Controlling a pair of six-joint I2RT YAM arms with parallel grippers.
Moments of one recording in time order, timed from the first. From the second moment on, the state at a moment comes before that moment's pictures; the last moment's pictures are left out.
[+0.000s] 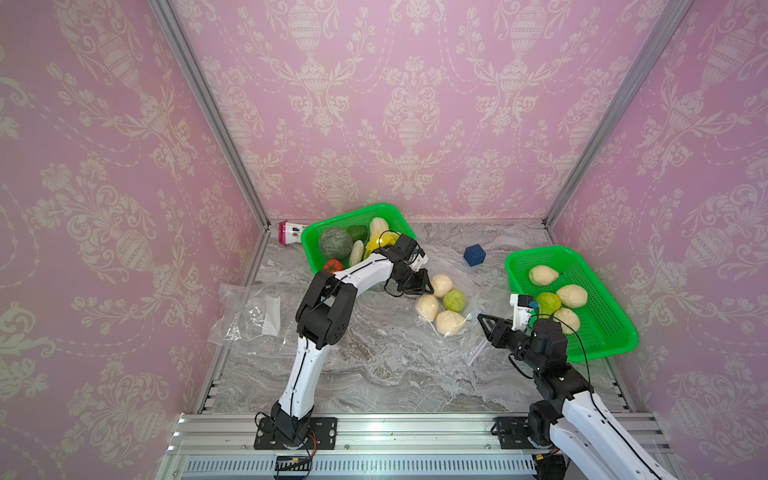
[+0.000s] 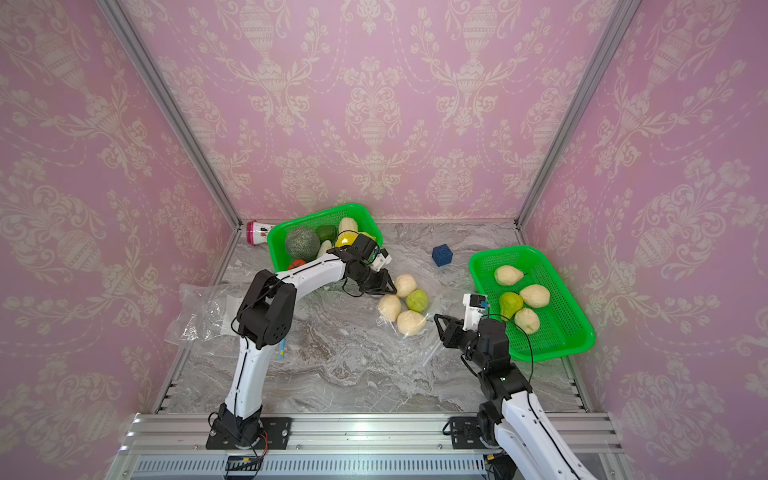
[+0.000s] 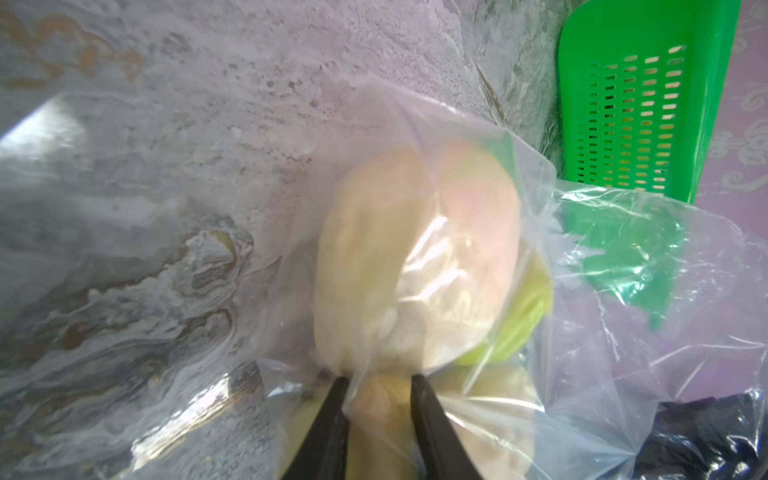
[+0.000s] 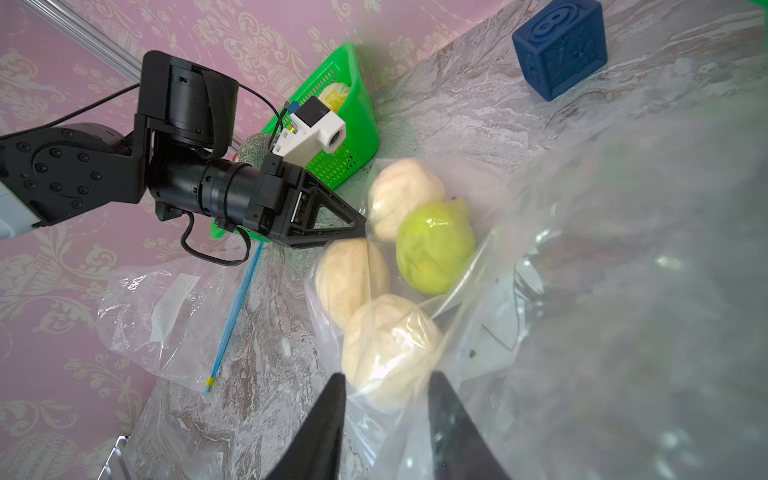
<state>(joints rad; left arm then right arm) -0.56 2.23 1.74 -0.60 0.60 -0.44 0.30 0.61 0.20 0.03 -0.33 0.61</state>
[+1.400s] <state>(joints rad) -0.56 1.53 1.46 -0.64 0.53 -0.49 0.31 1.27 0.16 0.75 -0.49 0.69</state>
